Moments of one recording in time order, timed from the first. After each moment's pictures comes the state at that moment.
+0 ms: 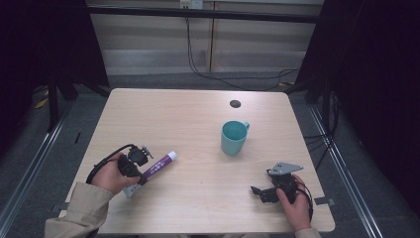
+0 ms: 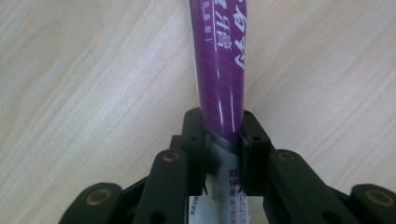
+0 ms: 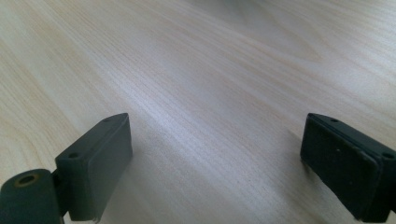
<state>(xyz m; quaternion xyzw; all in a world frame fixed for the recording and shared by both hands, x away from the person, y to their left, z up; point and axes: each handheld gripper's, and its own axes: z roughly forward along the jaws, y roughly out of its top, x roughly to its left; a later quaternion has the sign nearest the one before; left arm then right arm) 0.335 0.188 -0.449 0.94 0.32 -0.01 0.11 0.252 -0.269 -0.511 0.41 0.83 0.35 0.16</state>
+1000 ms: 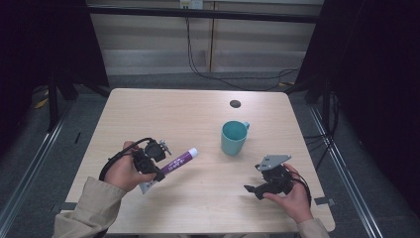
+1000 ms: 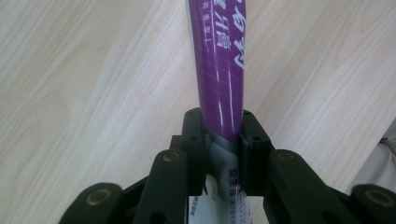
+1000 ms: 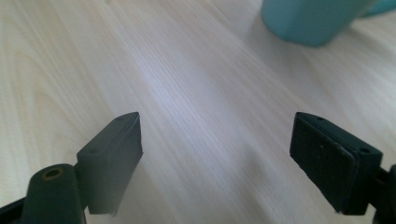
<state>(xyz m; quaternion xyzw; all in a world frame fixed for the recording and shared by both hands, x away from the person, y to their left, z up) 0.324 0.137 -0.408 0.96 0.25 -0.01 0.14 0.264 -0.237 -0.466 0.30 0.89 0.33 0.13</state>
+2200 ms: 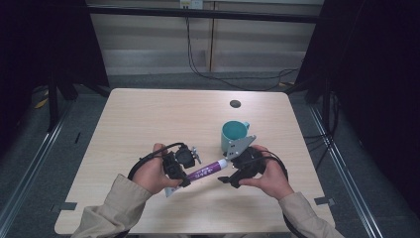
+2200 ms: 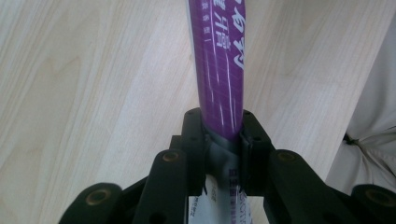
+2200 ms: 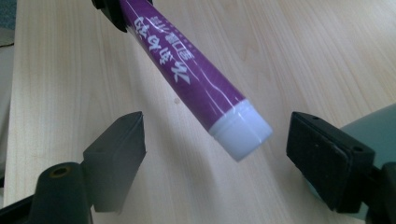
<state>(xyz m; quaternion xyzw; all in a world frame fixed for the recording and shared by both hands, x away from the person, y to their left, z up) 0.308 0.065 -0.405 0.98 0.15 -0.03 0.14 0.297 -0.155 -0.411 0.14 0.93 0.32 0.11</state>
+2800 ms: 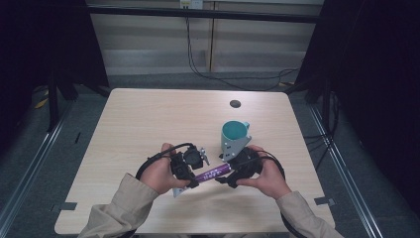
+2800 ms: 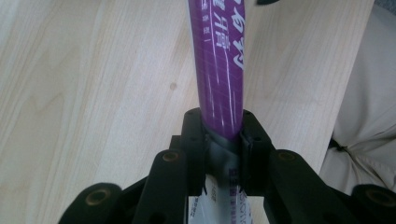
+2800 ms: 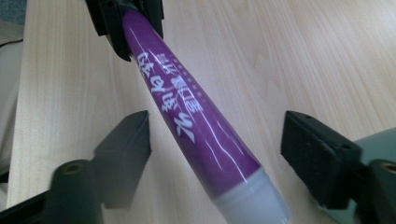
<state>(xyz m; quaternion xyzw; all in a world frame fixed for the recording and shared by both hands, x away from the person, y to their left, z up) 0.305 0.046 -0.402 0.98 0.12 -0.03 0.16 0.297 -0.146 -0.412 0.11 0.93 0.32 0.10</state>
